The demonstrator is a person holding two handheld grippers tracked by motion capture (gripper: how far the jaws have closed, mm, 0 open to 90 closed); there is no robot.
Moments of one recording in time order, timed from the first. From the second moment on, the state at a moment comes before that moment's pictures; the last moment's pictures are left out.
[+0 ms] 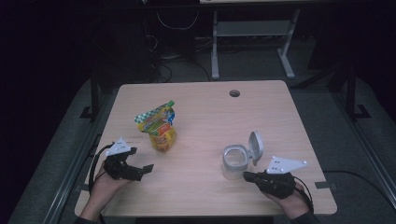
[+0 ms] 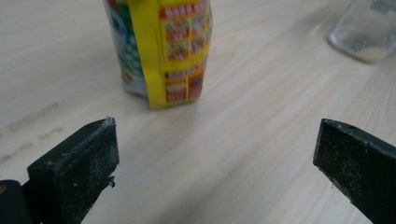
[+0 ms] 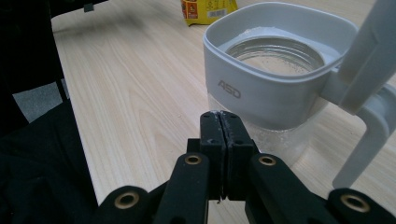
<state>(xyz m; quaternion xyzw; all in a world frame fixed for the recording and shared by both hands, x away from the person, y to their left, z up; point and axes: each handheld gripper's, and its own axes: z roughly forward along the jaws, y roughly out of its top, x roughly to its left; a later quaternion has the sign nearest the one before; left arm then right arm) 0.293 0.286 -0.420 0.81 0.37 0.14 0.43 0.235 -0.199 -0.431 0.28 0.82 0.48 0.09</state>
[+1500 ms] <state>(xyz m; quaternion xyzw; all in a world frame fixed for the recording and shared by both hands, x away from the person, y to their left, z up) 0.361 0.280 -0.374 0.76 0.34 0.14 0.53 0.235 -0.197 -0.433 0.28 0.83 0.47 0.09</state>
